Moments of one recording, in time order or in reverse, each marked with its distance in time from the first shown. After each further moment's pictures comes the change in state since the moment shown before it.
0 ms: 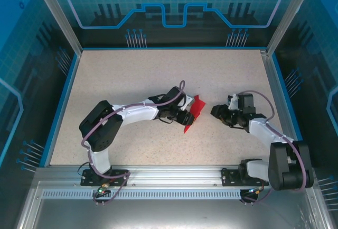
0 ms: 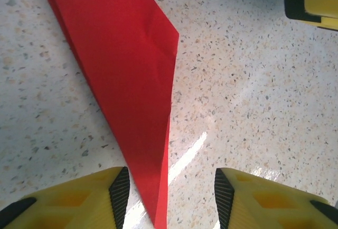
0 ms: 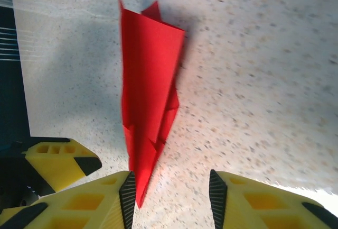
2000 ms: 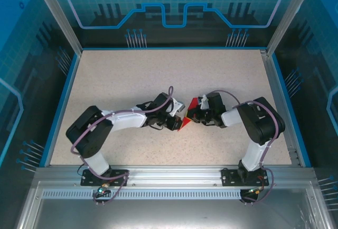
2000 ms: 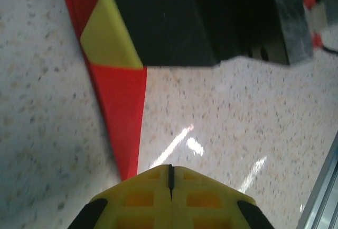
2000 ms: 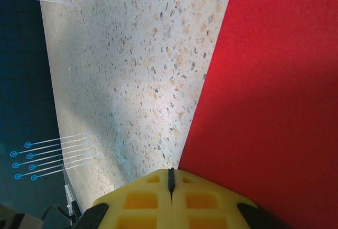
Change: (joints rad) left arm 0.058 -0.124 -0.265 0.180 0.120 -0.005; right arm 0.343 0.577 0.091 0.613 -0.048 0.237
